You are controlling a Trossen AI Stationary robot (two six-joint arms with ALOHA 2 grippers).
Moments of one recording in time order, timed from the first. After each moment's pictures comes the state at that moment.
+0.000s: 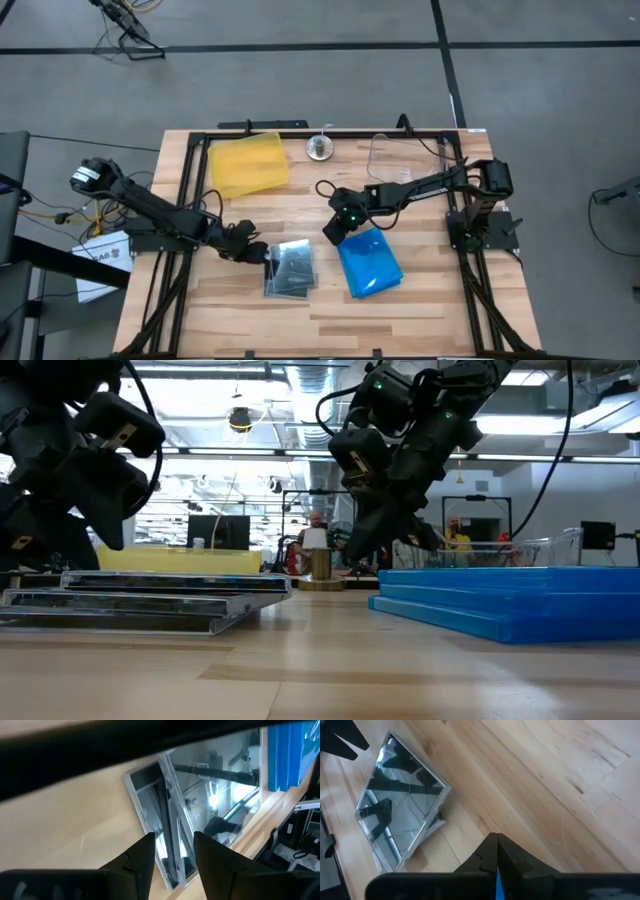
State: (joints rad) left arm -0.36 1.15 0.37 -0.05 -0.01 -1.62; right arm -0.03 1.79 1.05 -0.21 -0.18 0.76
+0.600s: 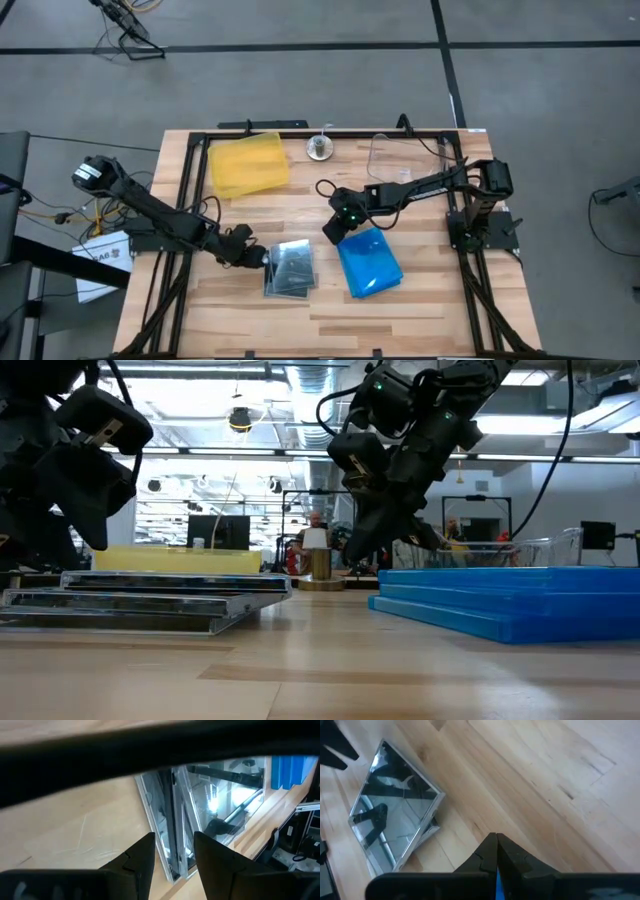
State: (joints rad) left arm -0.44 1.16 0.37 -0.05 -0.09 -1.72; right arm -0.03 1.79 1.05 -0.21 -0.15 0.77
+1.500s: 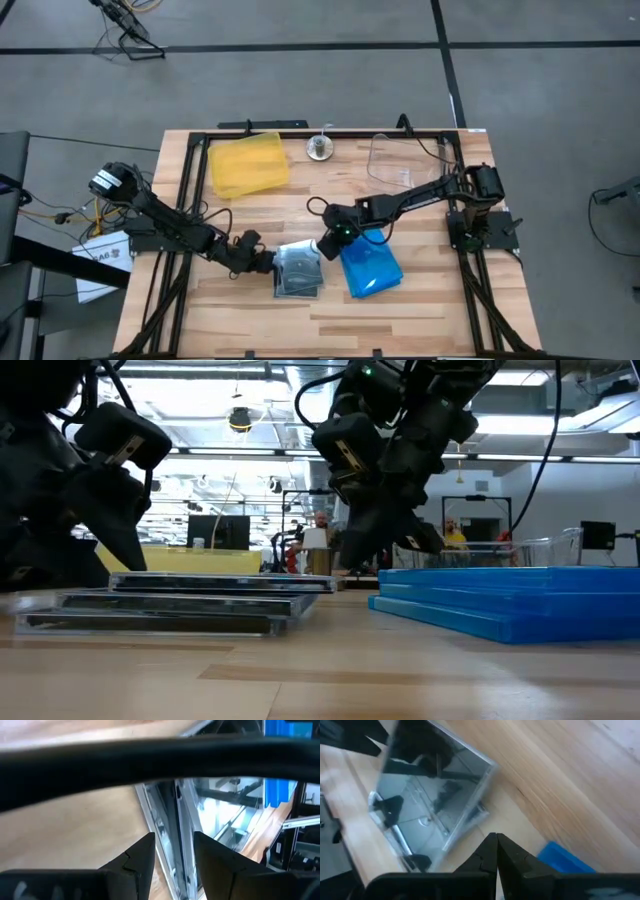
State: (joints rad) left arm -0.49 1.40 0.37 0.25 -0.25 -1.73; right arm 0.08 1.87 1.14 -0.27 -0.20 0.86
